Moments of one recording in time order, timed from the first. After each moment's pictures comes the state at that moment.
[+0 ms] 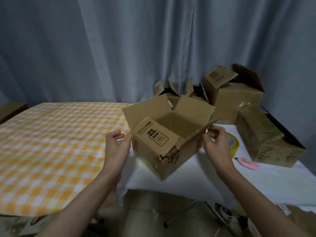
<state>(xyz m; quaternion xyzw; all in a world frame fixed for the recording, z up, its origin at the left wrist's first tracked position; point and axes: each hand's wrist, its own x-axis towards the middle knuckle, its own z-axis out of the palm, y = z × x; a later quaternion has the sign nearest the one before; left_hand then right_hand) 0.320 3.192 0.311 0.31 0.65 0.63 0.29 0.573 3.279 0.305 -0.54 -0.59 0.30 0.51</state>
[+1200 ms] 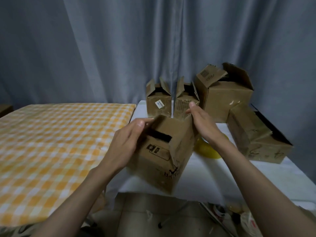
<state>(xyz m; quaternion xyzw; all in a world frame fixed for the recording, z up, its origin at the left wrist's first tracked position) 0.348 3.197 0.346 0.66 0.53 0.50 0.18 0.572 3.326 0.357 -0.51 -0.70 0.32 0.38</state>
